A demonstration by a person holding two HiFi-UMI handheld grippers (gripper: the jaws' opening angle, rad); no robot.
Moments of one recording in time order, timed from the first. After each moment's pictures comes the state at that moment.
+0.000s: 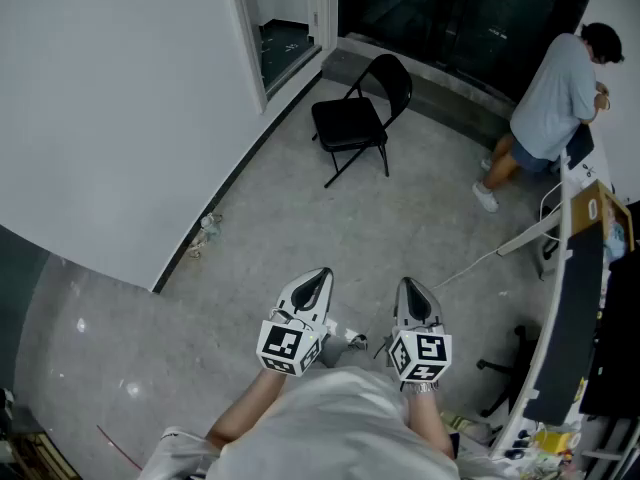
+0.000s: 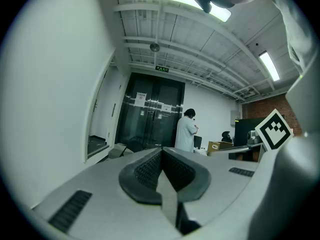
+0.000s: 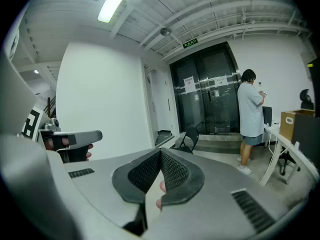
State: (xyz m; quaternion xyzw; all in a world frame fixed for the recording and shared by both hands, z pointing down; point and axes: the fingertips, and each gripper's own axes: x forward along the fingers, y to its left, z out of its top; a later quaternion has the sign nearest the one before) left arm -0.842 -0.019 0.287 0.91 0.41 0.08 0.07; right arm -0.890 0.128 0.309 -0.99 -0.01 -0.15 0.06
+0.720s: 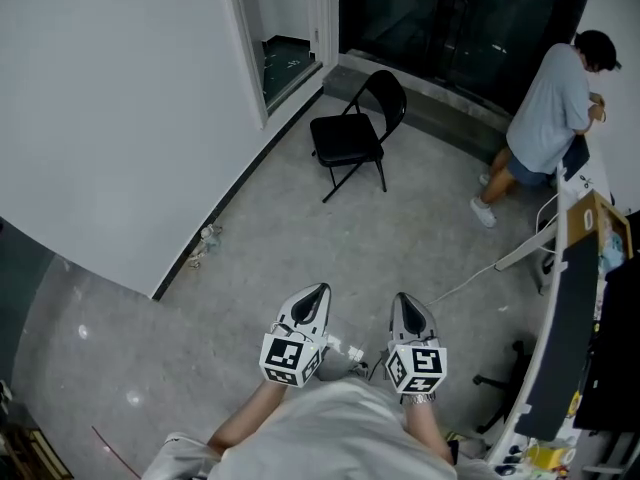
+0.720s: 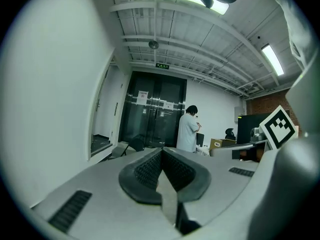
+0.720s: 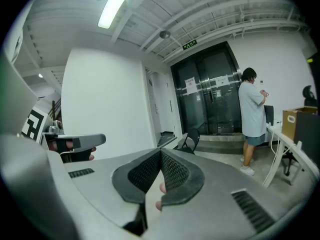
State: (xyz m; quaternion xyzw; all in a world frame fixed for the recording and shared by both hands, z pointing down) left arm -0.862 0.009 0.291 0.92 0.38 0.09 0.05; right arm -0.906 0.153 0.310 -0.99 0.02 -0.13 0.07
